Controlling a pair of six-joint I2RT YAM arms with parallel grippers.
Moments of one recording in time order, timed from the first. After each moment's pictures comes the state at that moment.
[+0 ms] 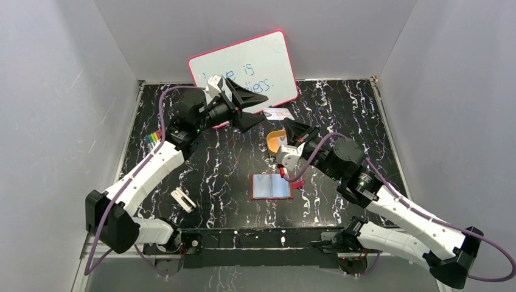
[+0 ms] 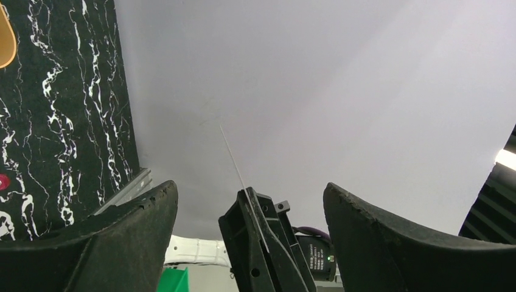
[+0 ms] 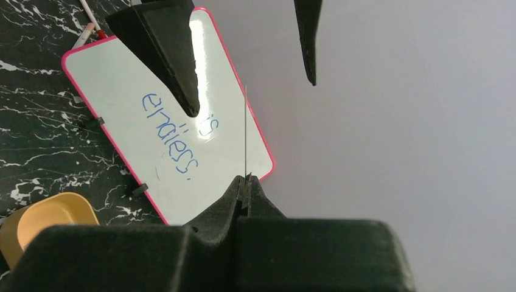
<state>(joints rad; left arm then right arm) -0.54 1.30 1.16 0.08 0.51 -1.48 0.91 0.83 0.83 0.08 0.01 -1.15</state>
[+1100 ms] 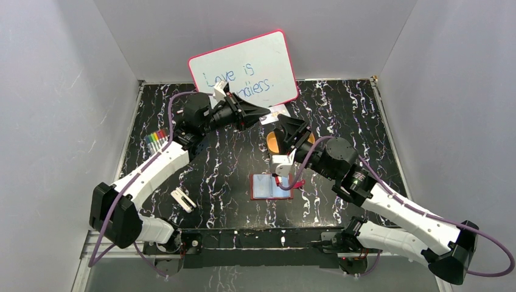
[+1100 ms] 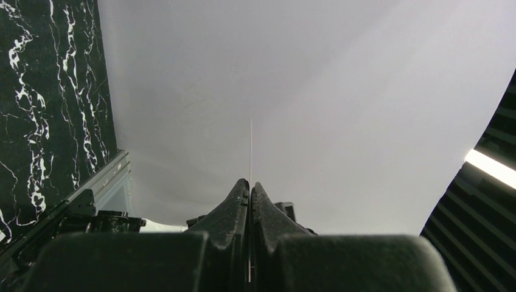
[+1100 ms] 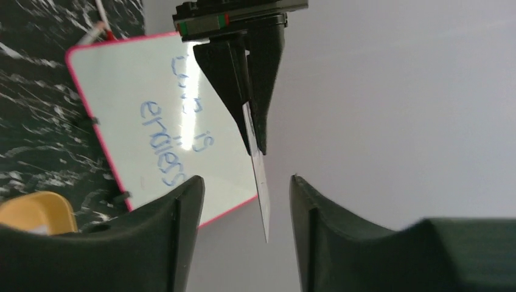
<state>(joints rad) -0.54 1.36 1.11 0.22 0.58 -1.61 0.93 0.88 0.80 0.13 -0.06 -1.34</state>
